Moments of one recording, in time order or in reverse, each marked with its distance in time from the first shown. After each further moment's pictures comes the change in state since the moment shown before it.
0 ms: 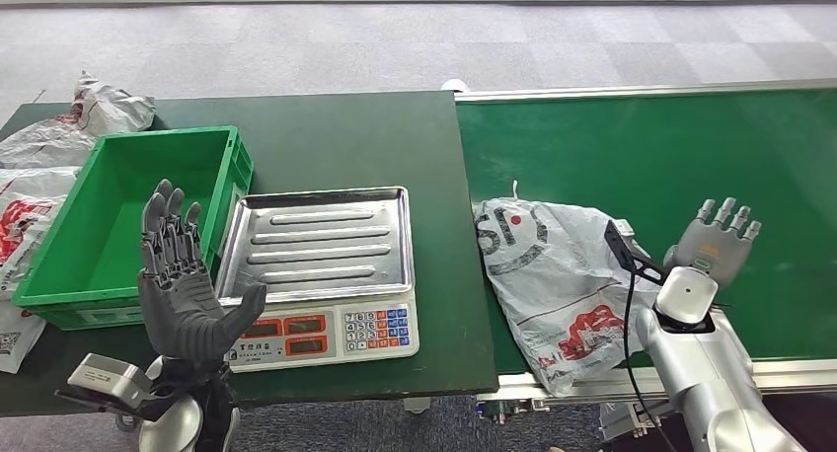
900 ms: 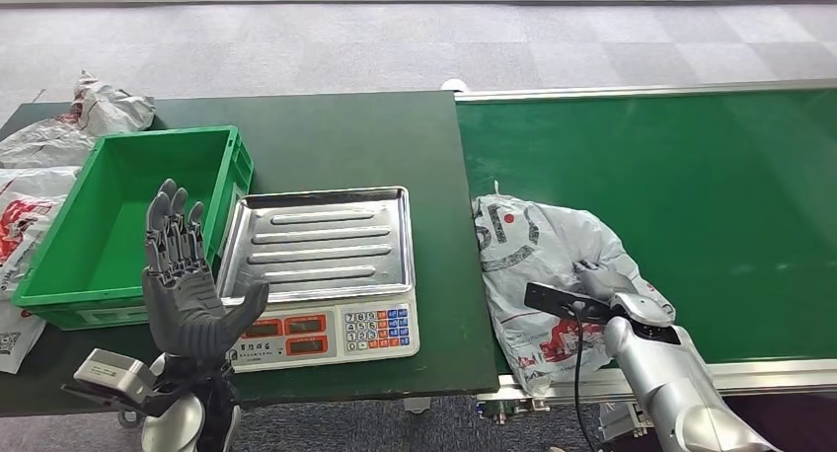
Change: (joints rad) left arm -0.008 0.005 0.000 0.019 0.000 0.019 0.000; right arm -0.021 0.094 -0.015 0.189 -0.275 0.420 -0.680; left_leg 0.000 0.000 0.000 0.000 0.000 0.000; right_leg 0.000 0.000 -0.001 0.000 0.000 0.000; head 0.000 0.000
